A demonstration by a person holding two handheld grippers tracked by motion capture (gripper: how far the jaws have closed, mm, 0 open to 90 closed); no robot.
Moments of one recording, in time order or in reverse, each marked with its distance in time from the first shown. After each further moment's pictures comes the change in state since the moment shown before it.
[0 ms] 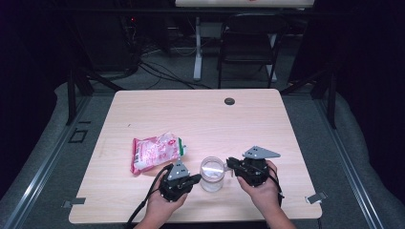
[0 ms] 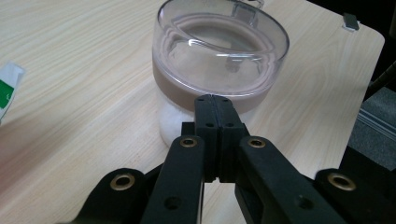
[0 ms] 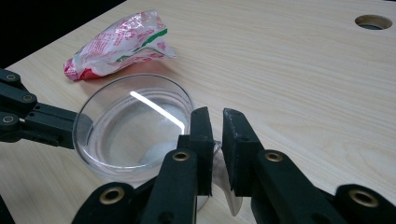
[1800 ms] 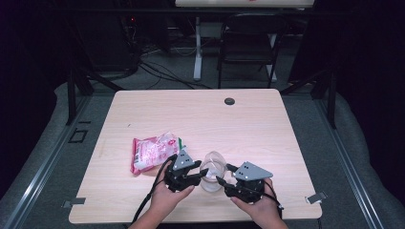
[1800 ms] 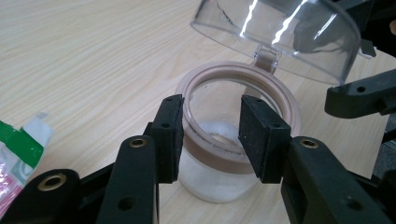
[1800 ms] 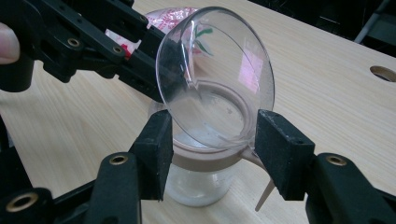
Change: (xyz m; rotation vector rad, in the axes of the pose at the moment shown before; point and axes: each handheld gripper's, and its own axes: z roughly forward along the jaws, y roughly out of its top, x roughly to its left) left arm 0.008 0.023 0.011 -0.035 0.046 -0.001; right arm 0.038 -0.017 -0.014 -0.042 0.017 -0.258
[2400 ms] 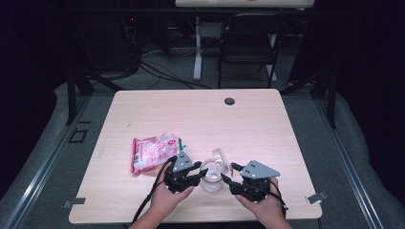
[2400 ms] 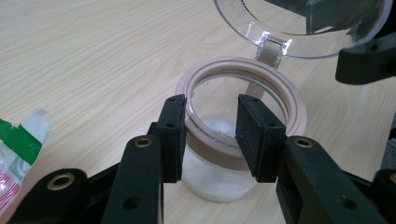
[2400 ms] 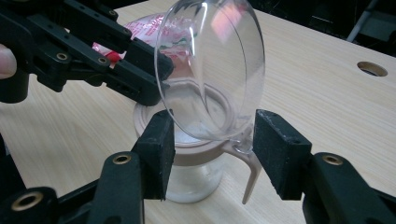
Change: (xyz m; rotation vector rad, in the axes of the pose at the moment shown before) left arm 0.000 -0.005 0.001 -0.023 0.003 0.005; right arm -0.011 -0.004 -0.008 -0.024 -0.016 0.043
